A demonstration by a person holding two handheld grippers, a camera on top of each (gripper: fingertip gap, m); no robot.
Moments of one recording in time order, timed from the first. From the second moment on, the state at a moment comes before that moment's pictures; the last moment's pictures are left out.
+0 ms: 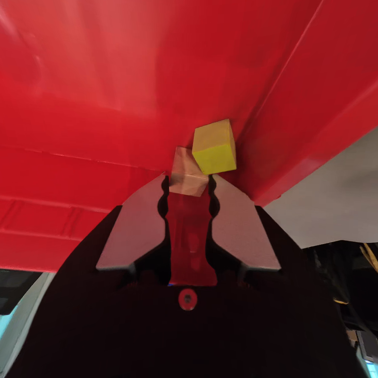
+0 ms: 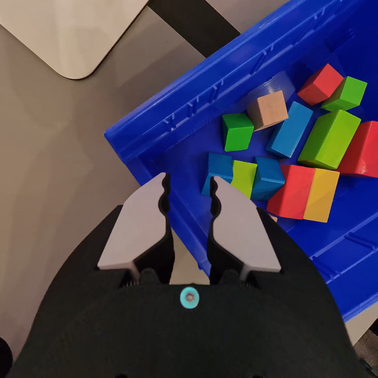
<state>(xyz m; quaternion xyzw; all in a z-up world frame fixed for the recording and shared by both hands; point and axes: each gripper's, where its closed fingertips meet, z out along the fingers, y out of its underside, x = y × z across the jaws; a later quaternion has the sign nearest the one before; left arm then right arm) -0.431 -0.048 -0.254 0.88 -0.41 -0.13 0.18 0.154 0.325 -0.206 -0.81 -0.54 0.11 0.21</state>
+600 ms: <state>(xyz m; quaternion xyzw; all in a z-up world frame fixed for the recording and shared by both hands) -0.289 0.043 -0.104 0.83 -0.39 -0.20 -0.35 0.009 0.139 -0.058 -0.56 -0.67 0.33 0.36</state>
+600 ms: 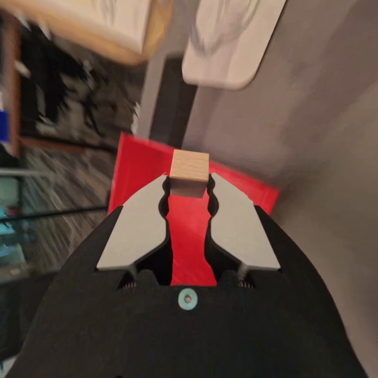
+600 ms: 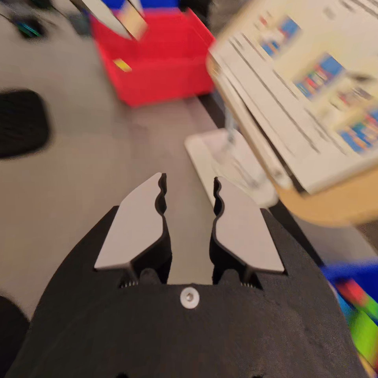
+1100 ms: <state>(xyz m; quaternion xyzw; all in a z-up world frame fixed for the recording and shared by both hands) -0.060 0.042 -0.043 0.63 -0.52 -0.18 -0.55 -0.066 0.026 -0.046 -0.44 -0.60 0.66 0.11</state>
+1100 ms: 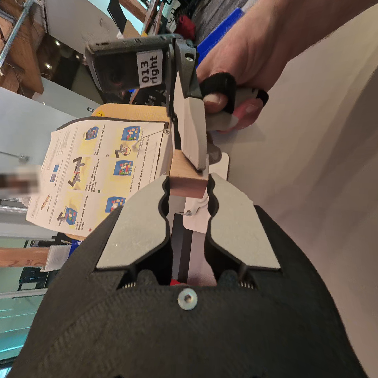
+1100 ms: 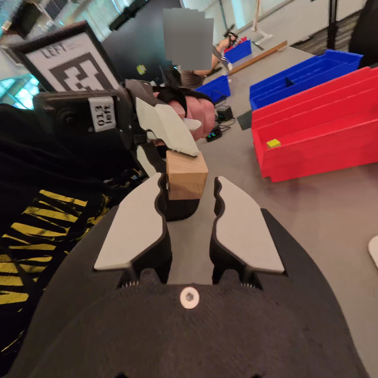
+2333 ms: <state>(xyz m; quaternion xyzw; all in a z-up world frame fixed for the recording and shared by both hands) -0.140 0.039 -0.057 0.73 -0.42 -0.18 -0.50 0.139 0.326 -0.226 -0.76 -0.63 0.11 0.08</state>
